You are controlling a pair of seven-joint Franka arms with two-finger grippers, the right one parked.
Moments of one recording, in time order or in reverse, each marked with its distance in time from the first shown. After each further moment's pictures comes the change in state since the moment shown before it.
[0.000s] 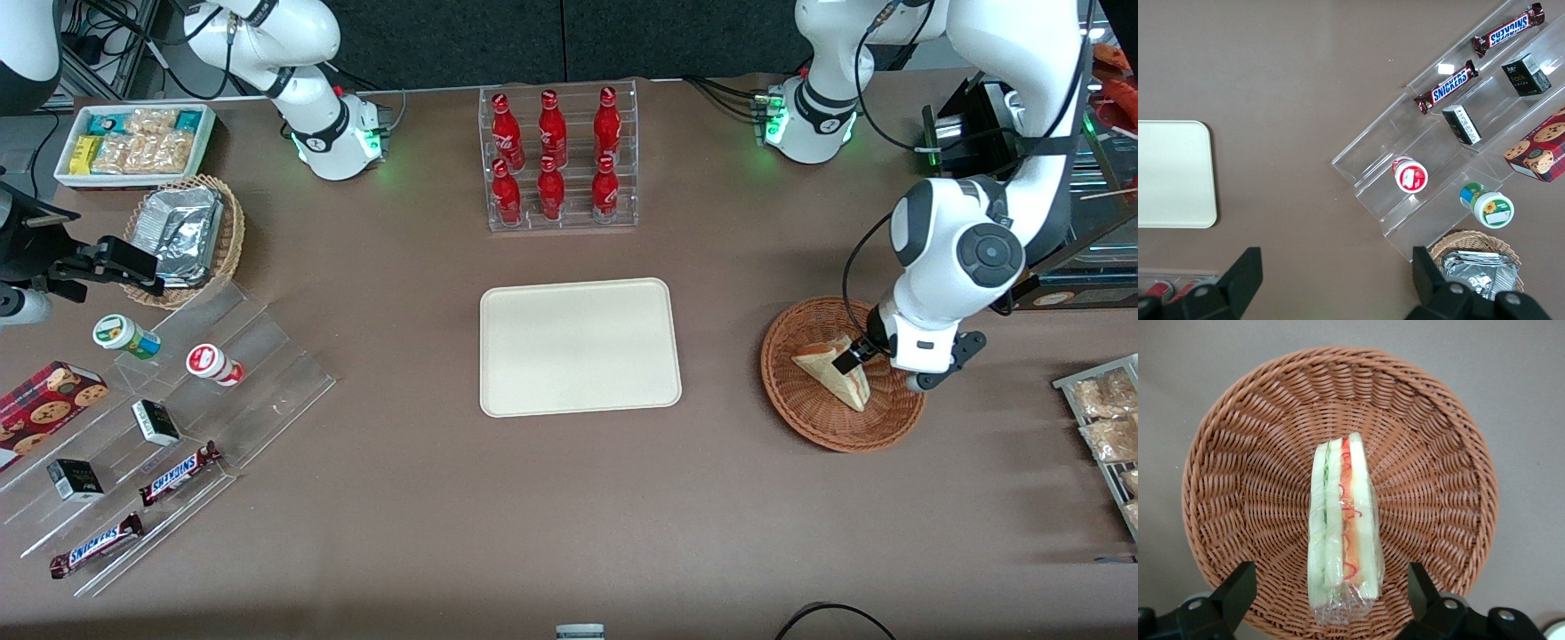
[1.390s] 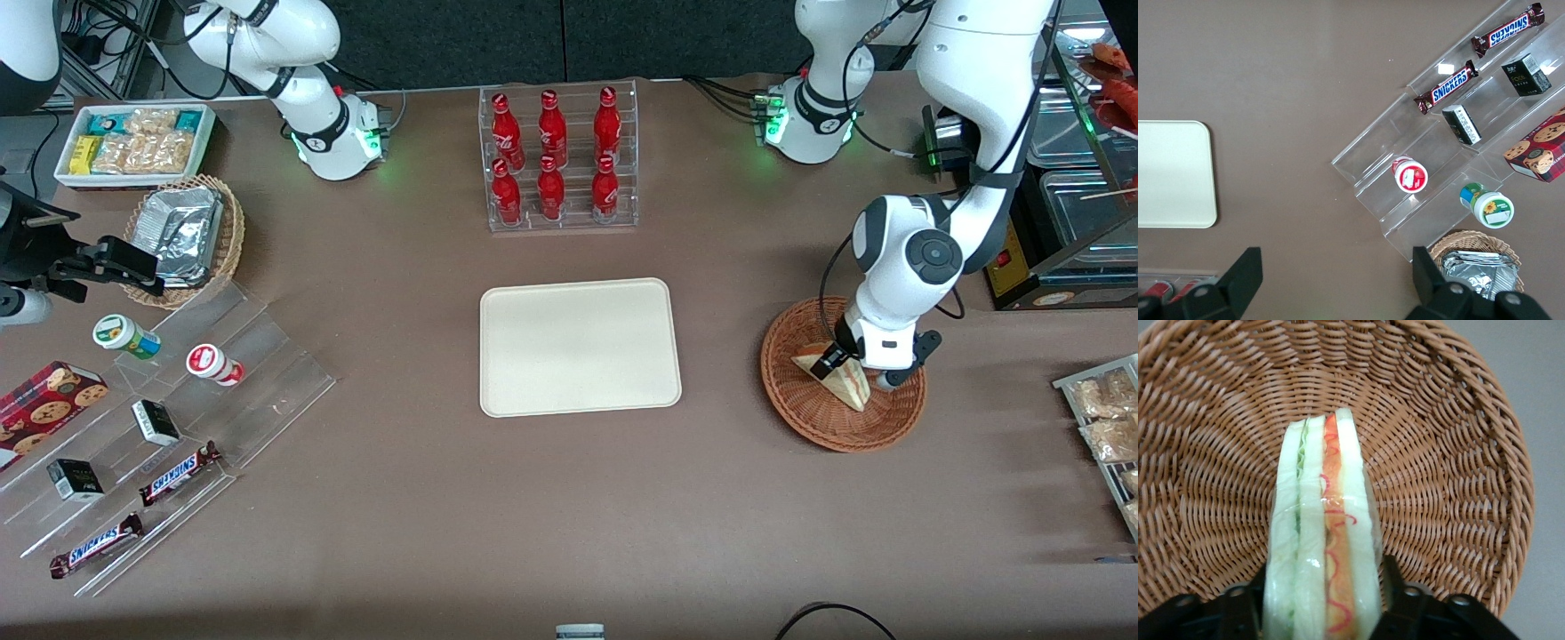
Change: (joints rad) arm -0.029 0.097 0.000 -0.112 -0.014 0.290 -0.102
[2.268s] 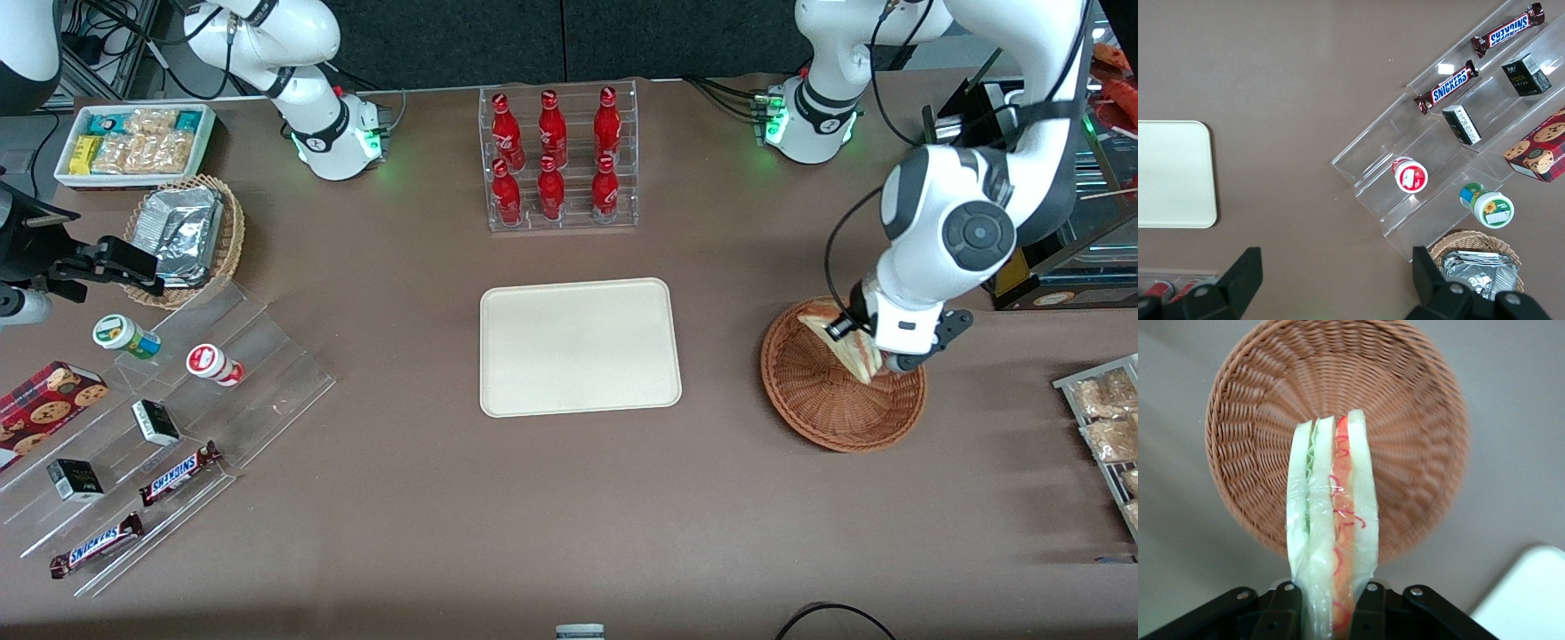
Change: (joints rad) arm -0.005 -0.177 -0.091 0.282 0.001 -0.663 0.072
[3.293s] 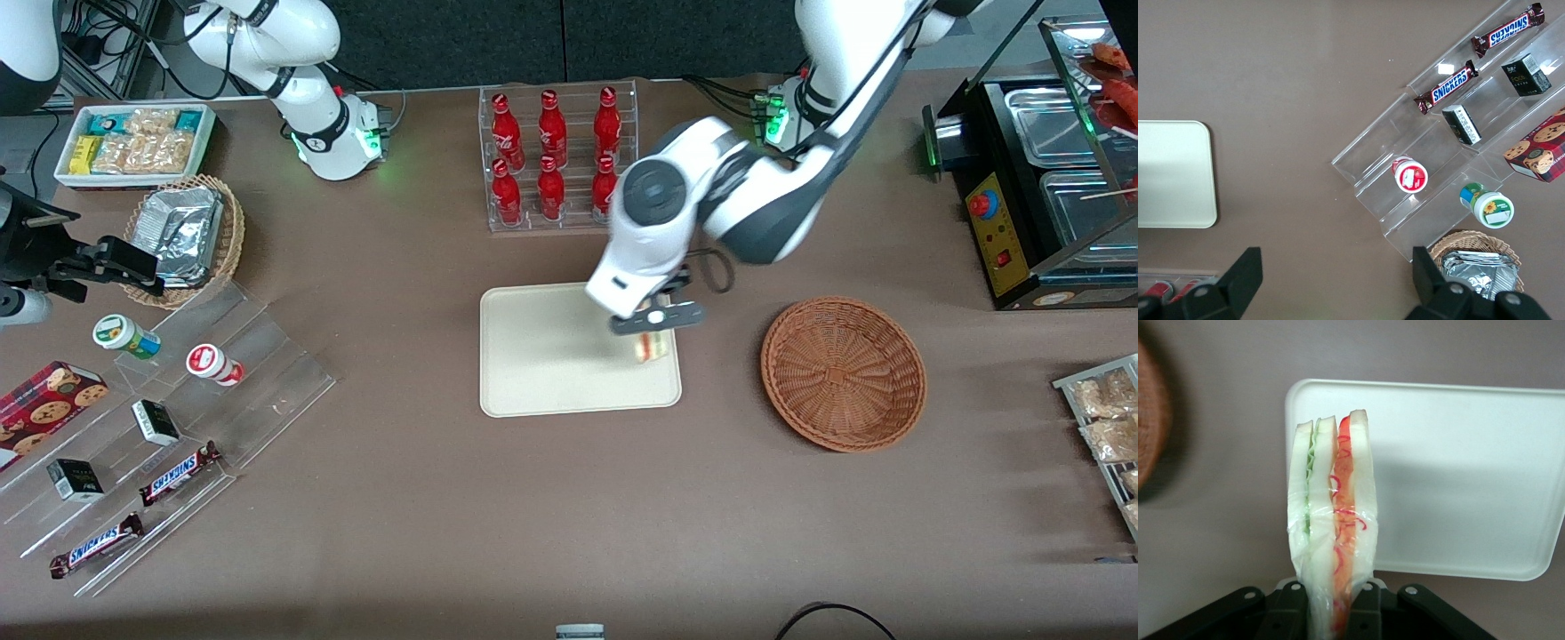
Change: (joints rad) arm -0.150 0.434 -0.456 0.489 0.203 -0.139 -0.166
